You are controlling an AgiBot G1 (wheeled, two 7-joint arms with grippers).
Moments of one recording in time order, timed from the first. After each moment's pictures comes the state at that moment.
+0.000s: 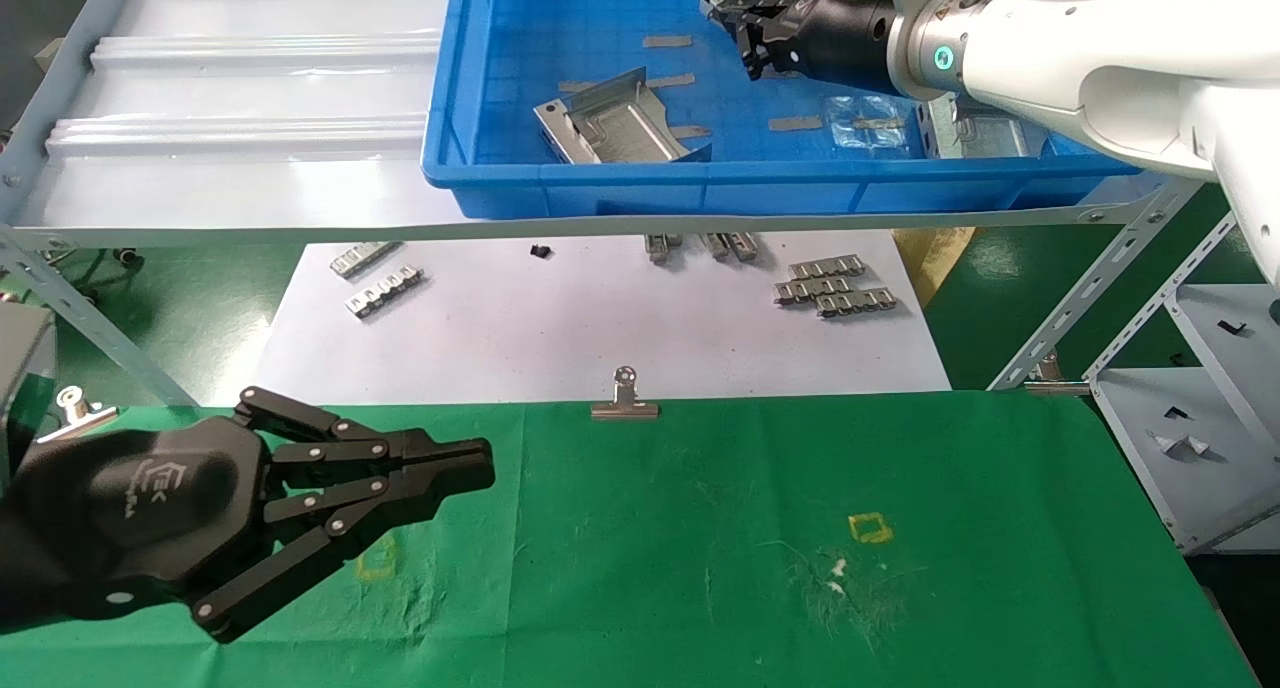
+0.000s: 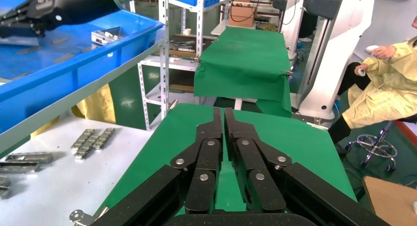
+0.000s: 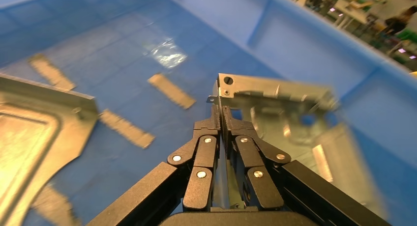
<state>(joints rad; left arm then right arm) -1.07 0.56 0.39 -1.21 0.63 1.41 -0.12 1.97 -1.35 -0.77 0.19 -1.36 -0.66 0.09</state>
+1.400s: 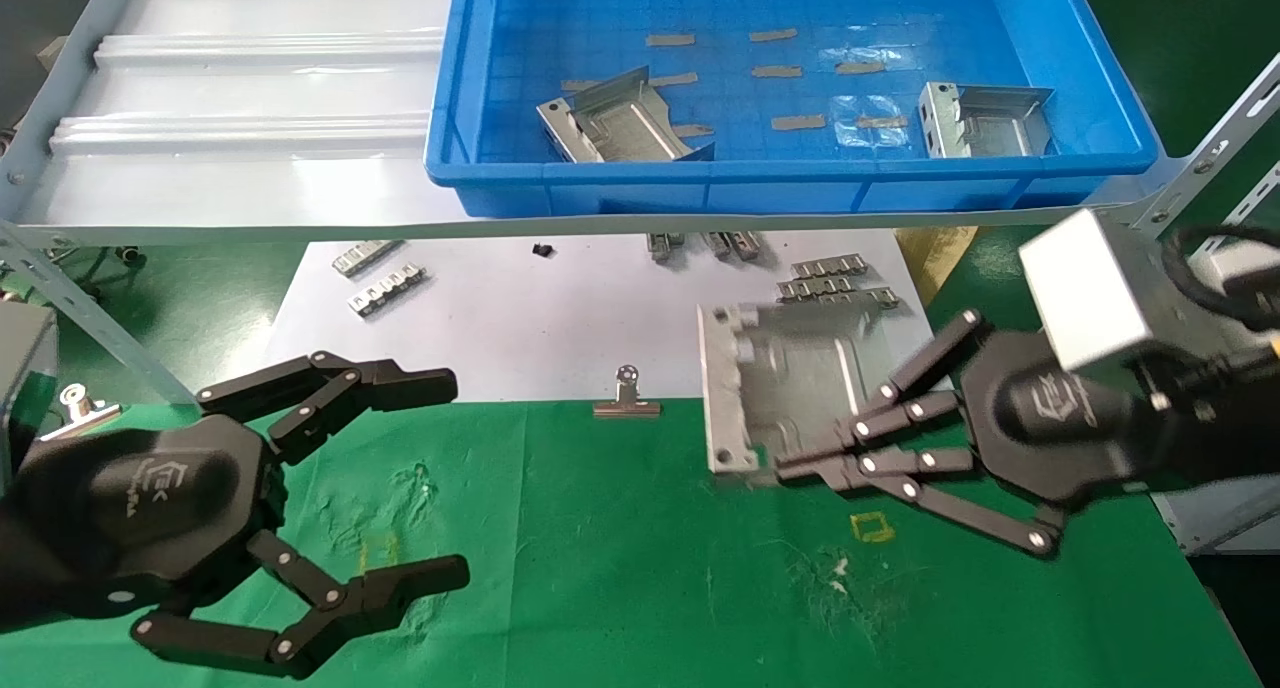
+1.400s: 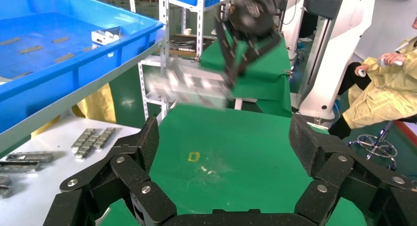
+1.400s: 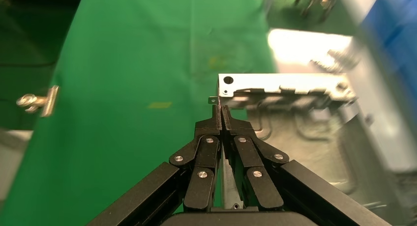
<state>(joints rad) -1.07 0.56 0.39 -1.21 0.63 1.41 -0.12 1.95 -0.64 -1.00 1.03 -1.02 -1.59 0.18</state>
